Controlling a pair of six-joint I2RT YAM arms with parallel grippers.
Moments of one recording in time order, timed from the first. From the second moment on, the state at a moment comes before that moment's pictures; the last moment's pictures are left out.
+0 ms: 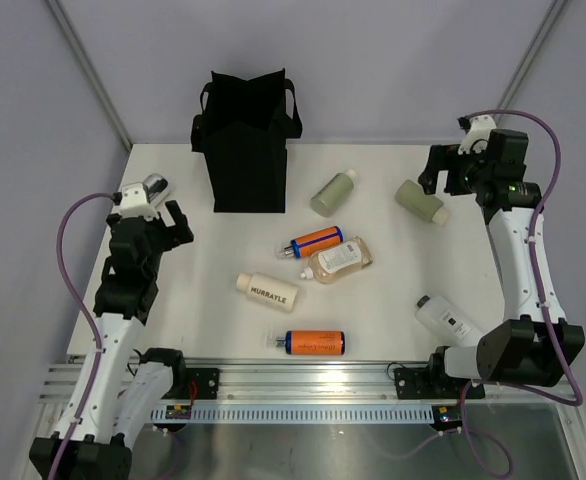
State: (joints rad) left arm -0.08 0.72 0.74 -0.30 -0.20 -0.21; right arm -0.11 1.34 1.38 -0.55 -0.18 0.04
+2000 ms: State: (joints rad) left arm 0.23 2.27 1.84 -0.51 -0.05 0.31; right arm -0.06 1.66 1.55 -1.02 -0.94 -0.68
